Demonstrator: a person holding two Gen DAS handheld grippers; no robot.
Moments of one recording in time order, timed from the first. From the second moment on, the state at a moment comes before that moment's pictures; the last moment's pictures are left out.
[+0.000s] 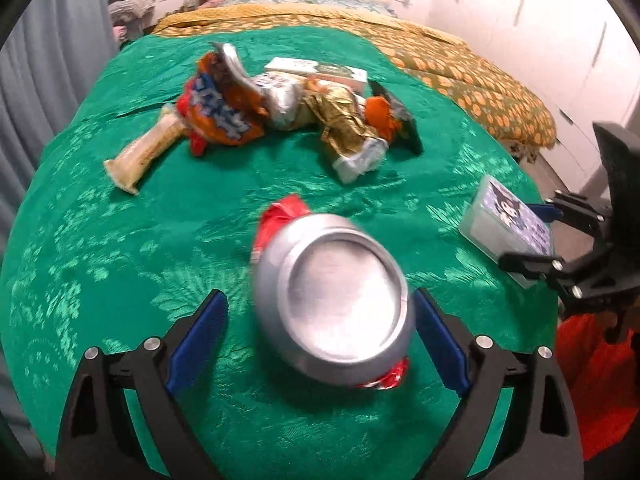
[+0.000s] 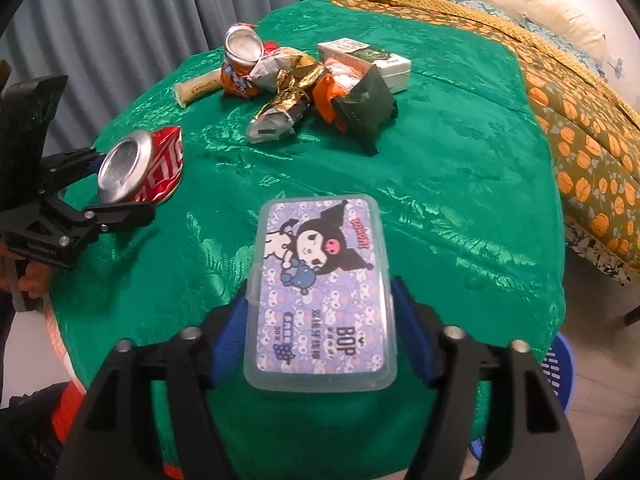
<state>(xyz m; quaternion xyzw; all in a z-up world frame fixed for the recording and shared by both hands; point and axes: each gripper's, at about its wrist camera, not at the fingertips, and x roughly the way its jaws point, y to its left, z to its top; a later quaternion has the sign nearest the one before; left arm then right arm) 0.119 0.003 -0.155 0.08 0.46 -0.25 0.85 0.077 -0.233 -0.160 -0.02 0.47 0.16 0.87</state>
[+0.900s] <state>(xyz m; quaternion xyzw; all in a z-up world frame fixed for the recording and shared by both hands) 0.113 -0.026 -0.139 0.09 0.44 -0.22 0.87 0.070 -0.256 -0.132 0.07 0.43 0.16 0.88</state>
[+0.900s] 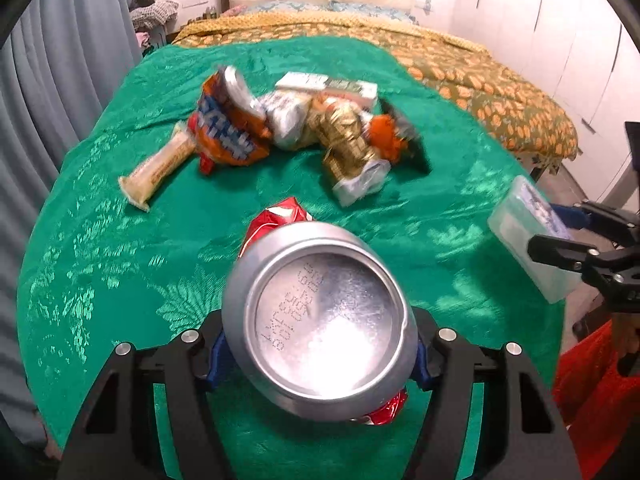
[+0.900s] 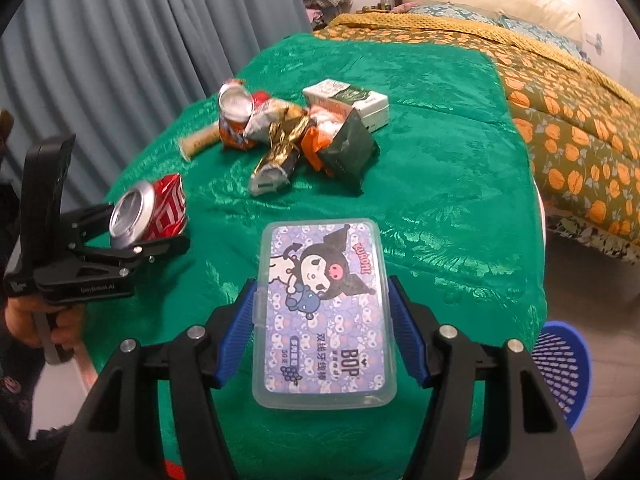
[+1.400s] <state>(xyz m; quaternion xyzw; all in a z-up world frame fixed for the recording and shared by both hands) 0.083 -0.168 -0.106 0.12 0.41 -0.33 0.84 0.044 -0.371 -0.100 0.11 0.41 0.07 0.90</state>
